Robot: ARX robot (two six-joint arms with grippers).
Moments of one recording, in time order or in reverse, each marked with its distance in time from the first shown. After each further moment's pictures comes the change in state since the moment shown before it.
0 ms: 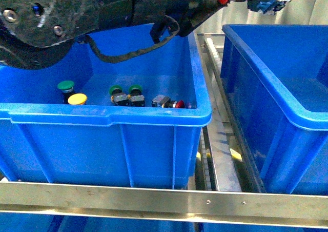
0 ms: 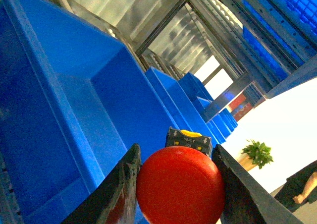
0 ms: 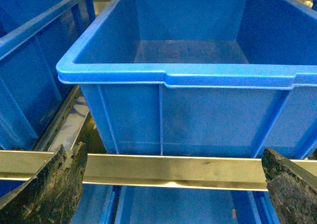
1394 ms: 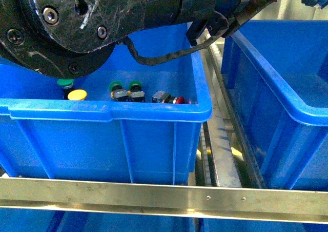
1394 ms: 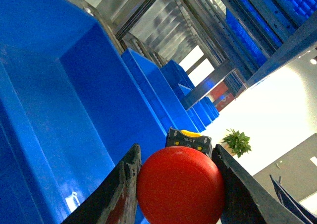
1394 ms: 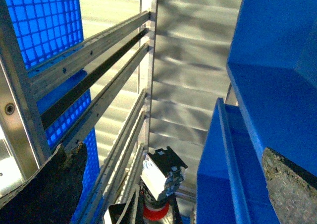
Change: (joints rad) left arm -0.105 -0.001 -0.012 0.013 -0.030 -0.042; right arm 0.096 1.099 0.232 1.262 0.069 1.468
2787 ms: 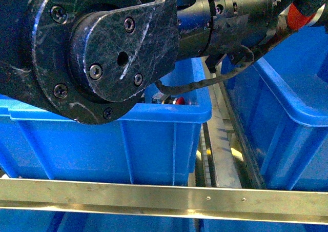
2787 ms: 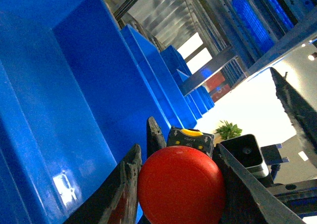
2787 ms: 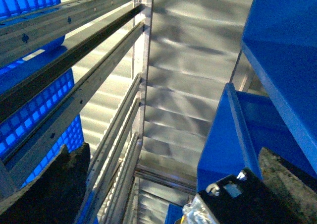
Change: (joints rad) left arm -0.045 0.051 -0.014 0.005 -0.016 -0.033; right arm 0.169 0.264 0.322 -0.070 0.097 -0.084
